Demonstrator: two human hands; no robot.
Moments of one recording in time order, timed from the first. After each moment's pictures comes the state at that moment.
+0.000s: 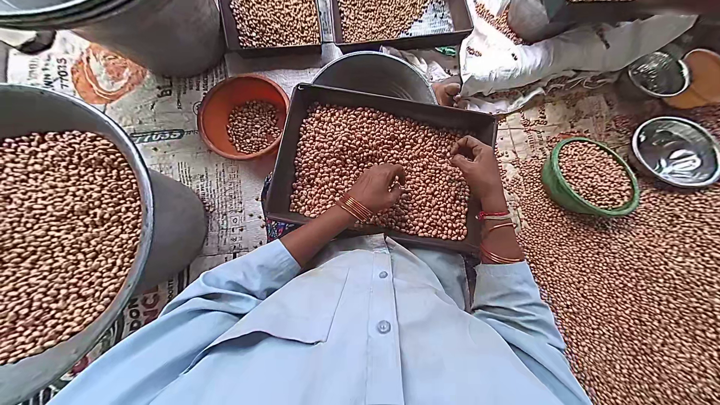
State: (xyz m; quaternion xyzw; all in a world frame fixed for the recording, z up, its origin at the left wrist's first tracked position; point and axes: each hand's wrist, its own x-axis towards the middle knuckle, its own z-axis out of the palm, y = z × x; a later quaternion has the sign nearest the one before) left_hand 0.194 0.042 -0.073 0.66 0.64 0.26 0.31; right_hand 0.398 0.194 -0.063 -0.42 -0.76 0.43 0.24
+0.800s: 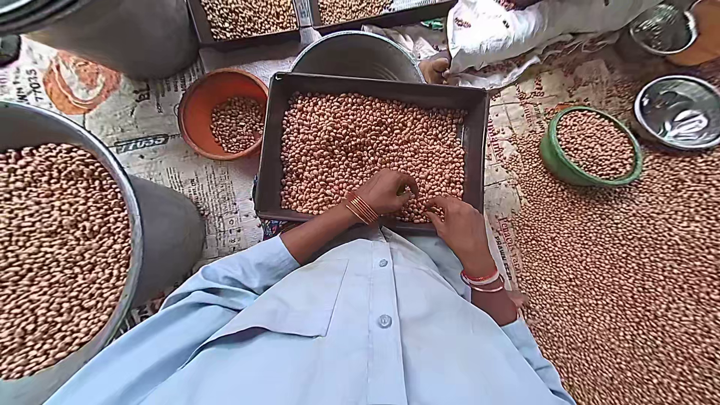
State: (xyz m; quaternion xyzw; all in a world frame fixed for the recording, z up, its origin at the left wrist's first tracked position) left_hand 0.221 0.042 -0.073 0.69 0.56 0.23 0.40; right_hand 0.440 0.057 -0.064 -0.47 -0.86 0.21 0.06
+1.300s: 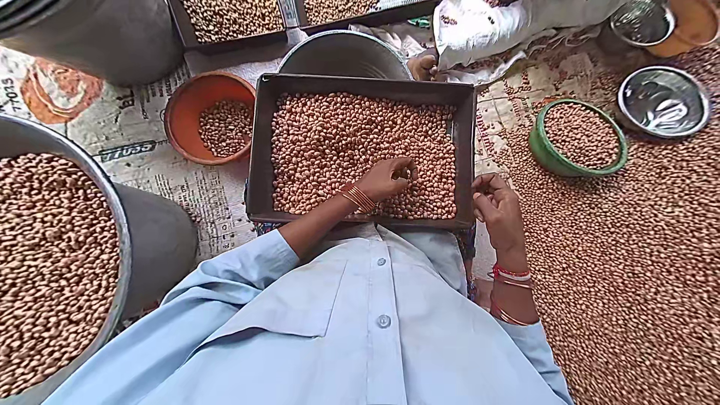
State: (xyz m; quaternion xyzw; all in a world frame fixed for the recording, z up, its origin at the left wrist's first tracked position) left_hand 0.224 0.058 -0.076 0.62 0.52 0.29 0.51; right_hand 0.492 0.083 -0.048 -0.49 -0.68 0.46 0.31
